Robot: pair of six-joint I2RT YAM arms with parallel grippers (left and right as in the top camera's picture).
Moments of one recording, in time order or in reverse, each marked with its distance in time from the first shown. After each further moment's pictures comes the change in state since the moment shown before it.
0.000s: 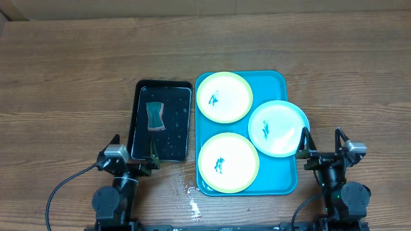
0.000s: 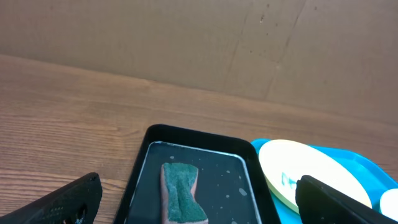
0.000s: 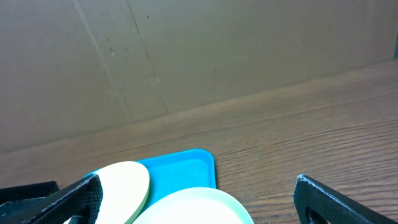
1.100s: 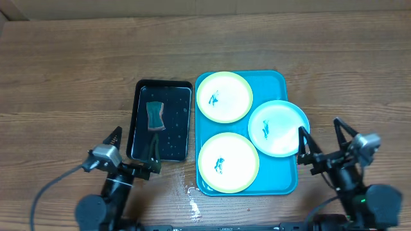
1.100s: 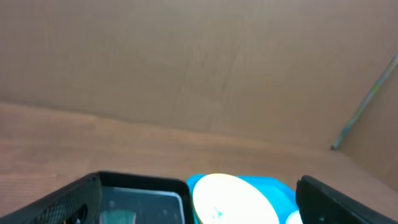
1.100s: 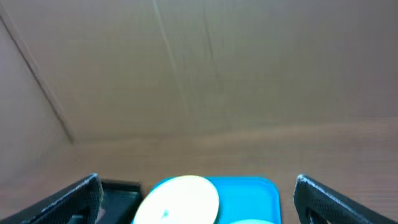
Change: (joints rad) left arm 0.000 0.097 0.294 -0.096 0.171 -0.109; right arm 0.000 0.196 0.423 -0.201 -0.252 -0.001
